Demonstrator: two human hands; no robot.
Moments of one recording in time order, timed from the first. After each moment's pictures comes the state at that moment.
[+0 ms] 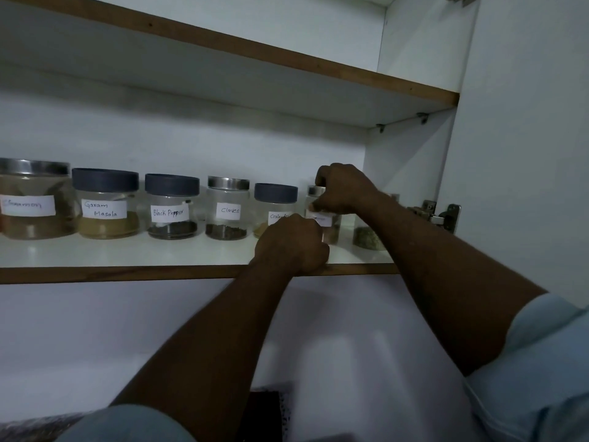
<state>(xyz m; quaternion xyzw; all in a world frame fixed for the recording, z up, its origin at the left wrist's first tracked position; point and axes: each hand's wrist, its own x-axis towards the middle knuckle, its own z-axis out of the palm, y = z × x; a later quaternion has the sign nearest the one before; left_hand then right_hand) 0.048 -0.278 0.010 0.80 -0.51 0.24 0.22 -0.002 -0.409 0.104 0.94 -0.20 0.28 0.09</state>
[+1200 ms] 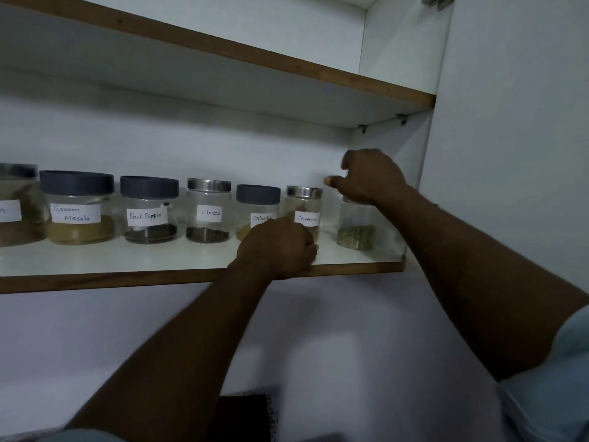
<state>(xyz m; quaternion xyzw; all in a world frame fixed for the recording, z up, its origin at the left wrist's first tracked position) 0.047 -0.271 0.013 0.79 -0.54 0.25 0.18 -0.051 -0.437 0.124 0.89 -0.26 0.36 0.14</state>
